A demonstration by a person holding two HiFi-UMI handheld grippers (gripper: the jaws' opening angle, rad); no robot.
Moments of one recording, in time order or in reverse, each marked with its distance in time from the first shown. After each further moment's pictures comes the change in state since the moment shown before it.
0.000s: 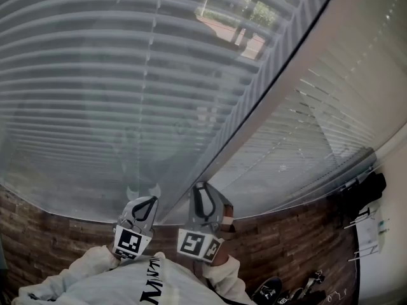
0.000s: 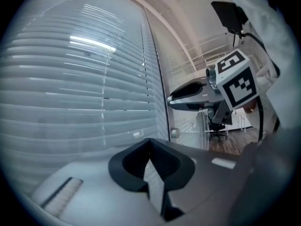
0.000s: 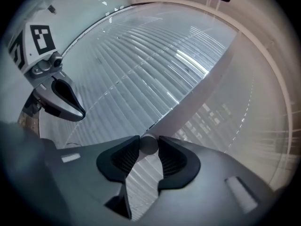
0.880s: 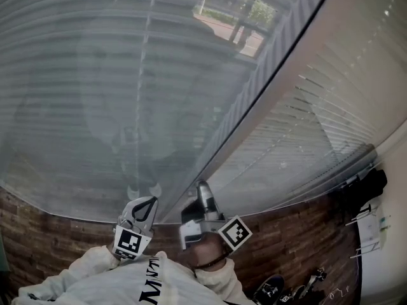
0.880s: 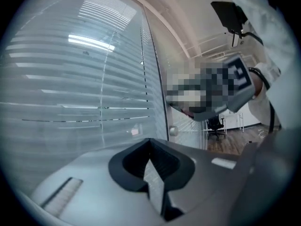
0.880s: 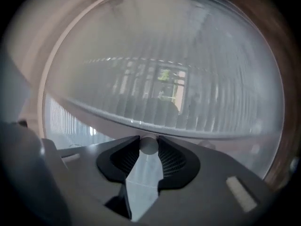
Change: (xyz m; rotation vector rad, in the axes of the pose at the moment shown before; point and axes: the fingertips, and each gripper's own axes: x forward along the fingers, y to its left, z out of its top) left arm -0.003 -0.001 -0.004 0.004 0.012 -0.016; right arm 0.001 -0.014 -0.029 2.209 -0.160 0.256
